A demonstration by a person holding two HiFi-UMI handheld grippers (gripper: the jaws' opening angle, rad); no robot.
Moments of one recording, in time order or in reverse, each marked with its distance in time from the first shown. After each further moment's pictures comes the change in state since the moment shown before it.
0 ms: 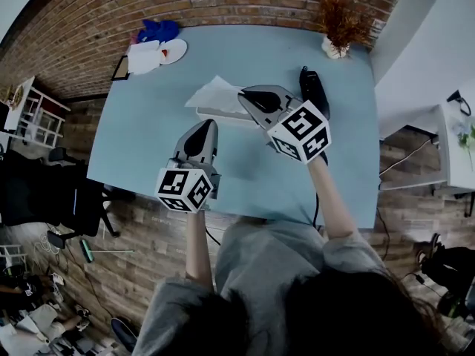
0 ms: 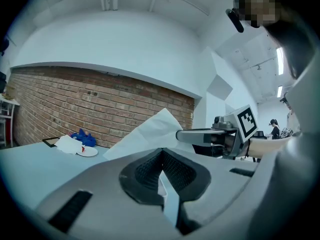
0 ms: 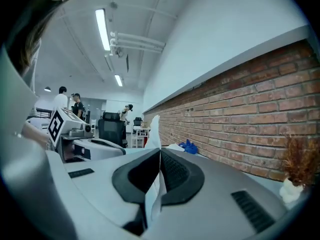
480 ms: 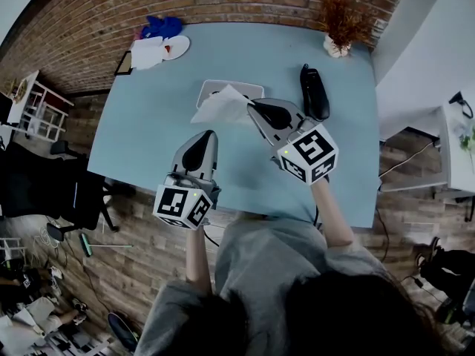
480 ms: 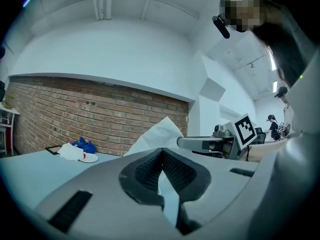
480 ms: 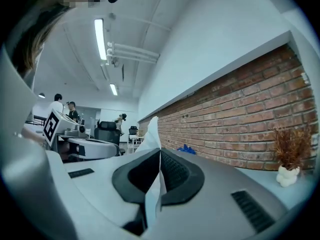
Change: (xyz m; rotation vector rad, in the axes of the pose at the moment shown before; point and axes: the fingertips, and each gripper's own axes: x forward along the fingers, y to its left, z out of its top) left arm -0.040 -0.035 0.008 0.060 -0.054 -0.002; right arm -0.044 0.022 -0.004 0.061 -0.109 -0.060
